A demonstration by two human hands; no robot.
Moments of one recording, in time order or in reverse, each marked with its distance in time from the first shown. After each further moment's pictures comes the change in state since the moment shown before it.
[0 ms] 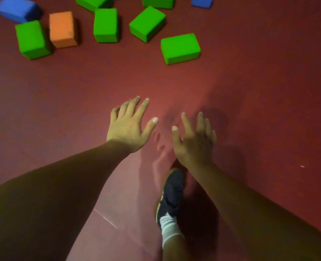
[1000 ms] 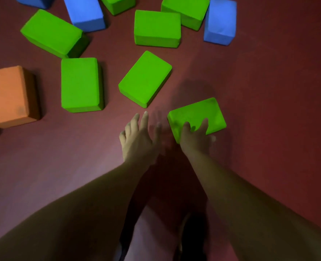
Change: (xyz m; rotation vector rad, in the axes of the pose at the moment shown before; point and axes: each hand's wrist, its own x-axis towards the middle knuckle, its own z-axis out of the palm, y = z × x) left_hand 0.553 -0.141 0.093 -0.311 -0.086 -0.286; right_hand 0.597 -0.148 0.115 0.383 -0.100 0.728
